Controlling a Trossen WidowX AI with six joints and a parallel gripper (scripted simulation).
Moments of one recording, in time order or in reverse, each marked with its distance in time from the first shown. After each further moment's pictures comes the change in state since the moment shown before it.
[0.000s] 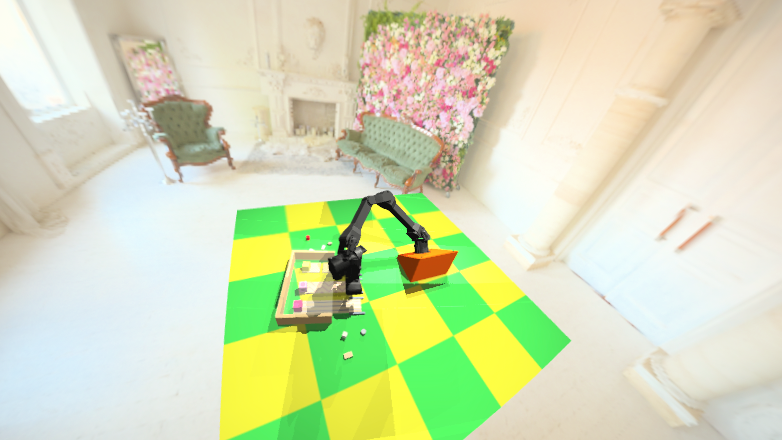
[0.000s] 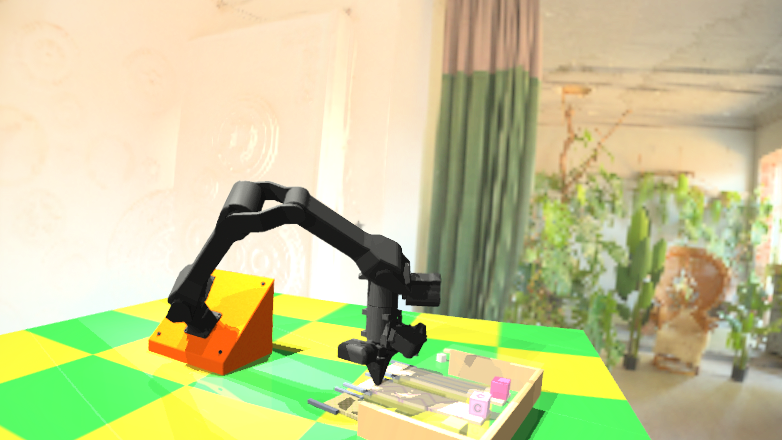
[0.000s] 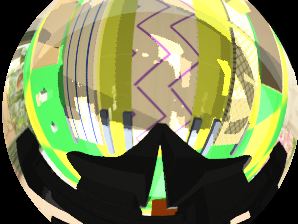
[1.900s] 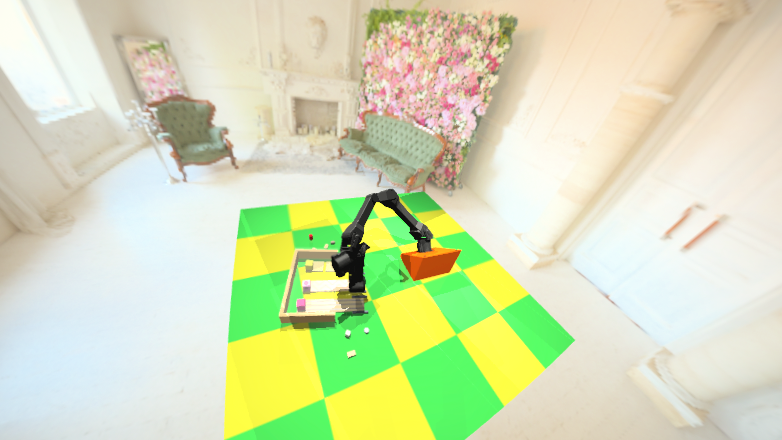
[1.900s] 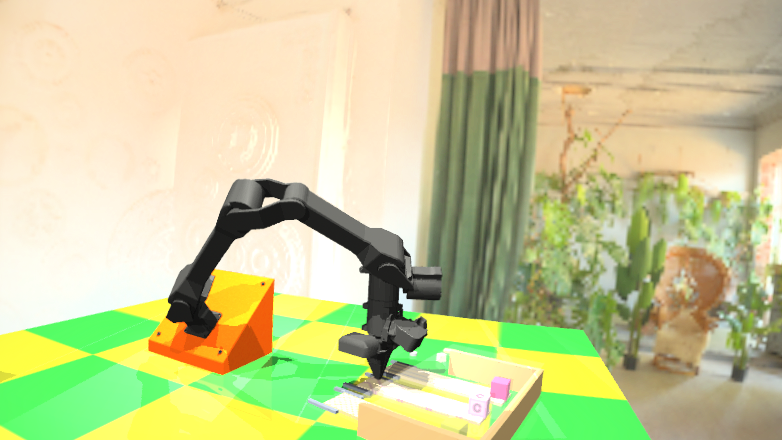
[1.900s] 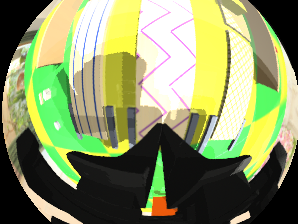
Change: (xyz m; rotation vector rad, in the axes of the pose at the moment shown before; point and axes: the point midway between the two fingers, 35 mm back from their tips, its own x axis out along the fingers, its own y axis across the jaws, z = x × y) arm -0.012 0.001 0.001 0.004 0.001 0.002
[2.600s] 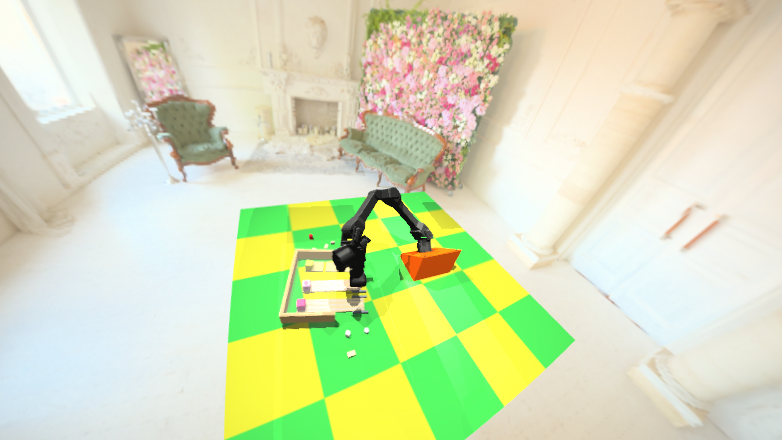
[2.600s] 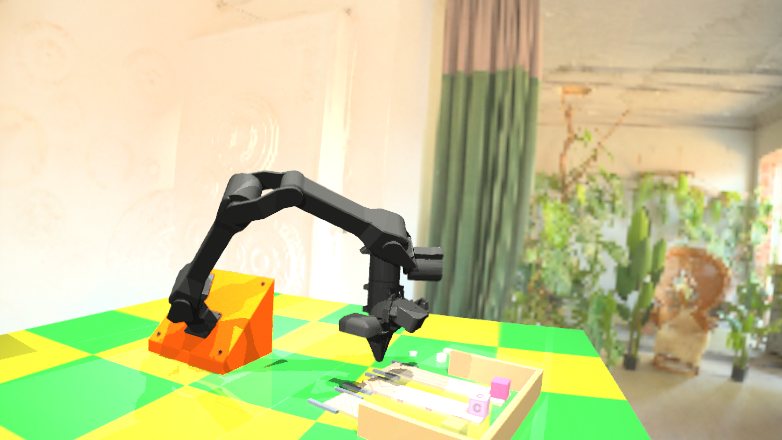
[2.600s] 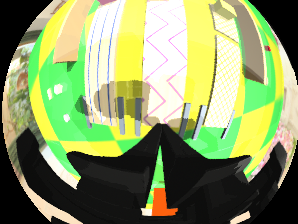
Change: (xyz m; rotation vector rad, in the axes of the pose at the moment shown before) arm -0.034 0.001 -0.001 0.000 0.001 0.002
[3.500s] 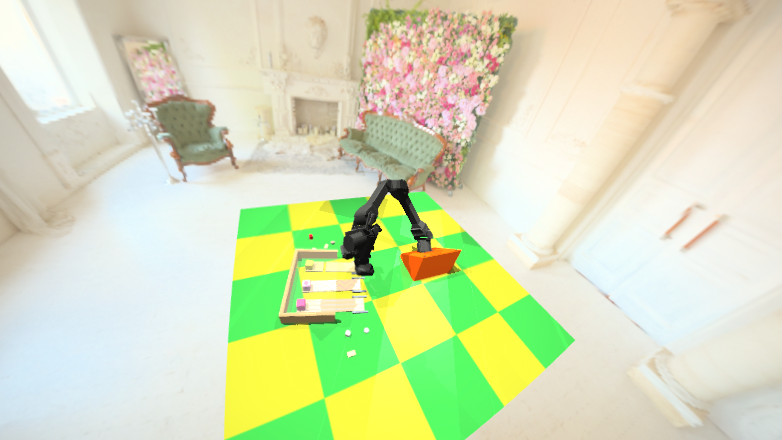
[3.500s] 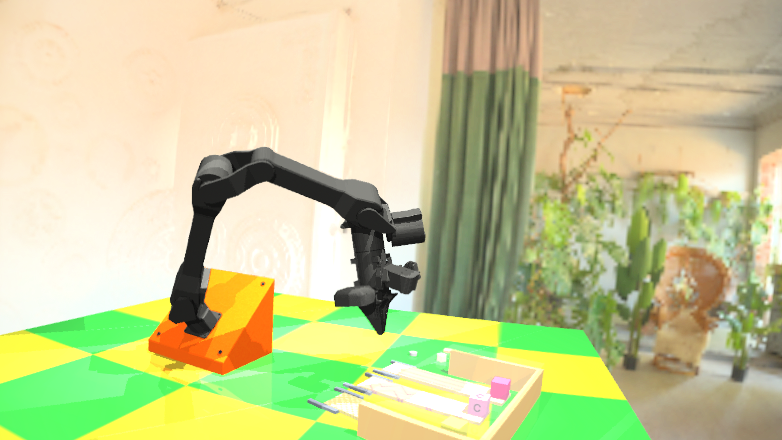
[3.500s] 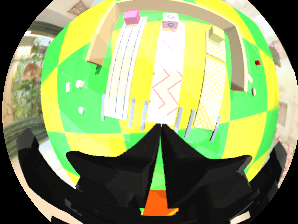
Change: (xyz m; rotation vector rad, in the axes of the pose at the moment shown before) arm -0.052 -0.002 -0.006 -0.086 -0.193 0.057
